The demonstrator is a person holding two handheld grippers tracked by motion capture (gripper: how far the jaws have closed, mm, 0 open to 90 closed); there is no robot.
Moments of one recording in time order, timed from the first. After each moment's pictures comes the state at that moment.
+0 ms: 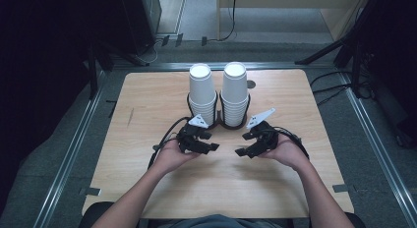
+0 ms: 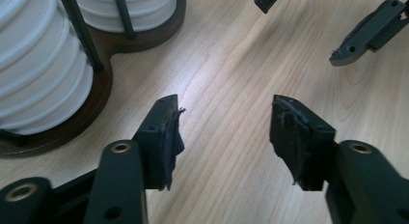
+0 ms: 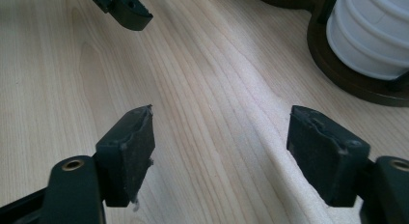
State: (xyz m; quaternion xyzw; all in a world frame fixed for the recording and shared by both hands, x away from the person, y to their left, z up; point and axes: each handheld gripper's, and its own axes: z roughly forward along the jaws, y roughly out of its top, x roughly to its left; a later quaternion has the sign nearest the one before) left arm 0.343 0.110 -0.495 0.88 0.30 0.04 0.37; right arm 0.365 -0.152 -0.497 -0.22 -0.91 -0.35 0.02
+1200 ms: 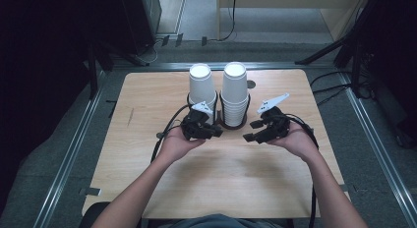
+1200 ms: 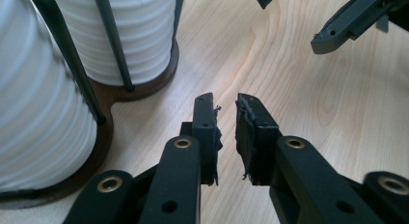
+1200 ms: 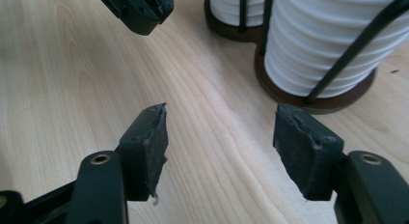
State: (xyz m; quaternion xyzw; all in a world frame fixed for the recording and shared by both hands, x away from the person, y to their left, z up) left arm 0.366 0.096 -0.458 0.87 0.31 0.01 0.39; right arm 0.381 -0.174 -0.450 -0.25 -0.90 -0.36 -0.01
